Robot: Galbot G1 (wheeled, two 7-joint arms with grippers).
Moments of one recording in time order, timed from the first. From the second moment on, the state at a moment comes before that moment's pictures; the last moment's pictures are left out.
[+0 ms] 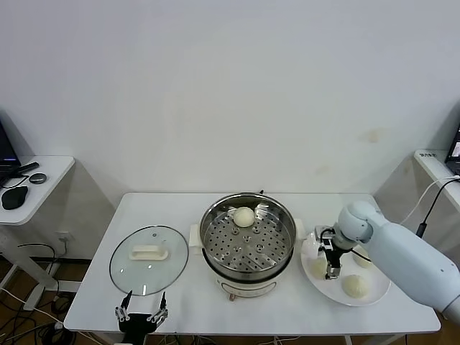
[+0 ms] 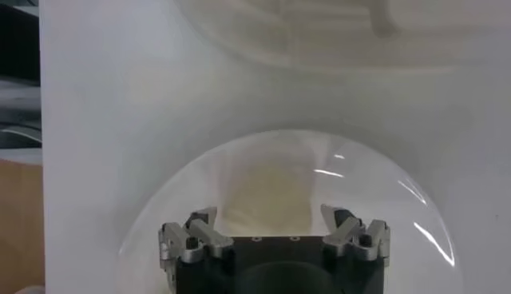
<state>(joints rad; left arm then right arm) 1.77 -1.53 -0.58 -2.06 0.10 0.14 -0.04 -0.33 0.76 -0.42 1.35 -0.38 -0.41 -1.30</state>
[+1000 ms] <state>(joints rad) 1.74 -1.52 -0.56 -2.09 0.10 0.14 -0.04 0.24 0.71 -0.75 1.43 -0.06 -0.50 -1.37</state>
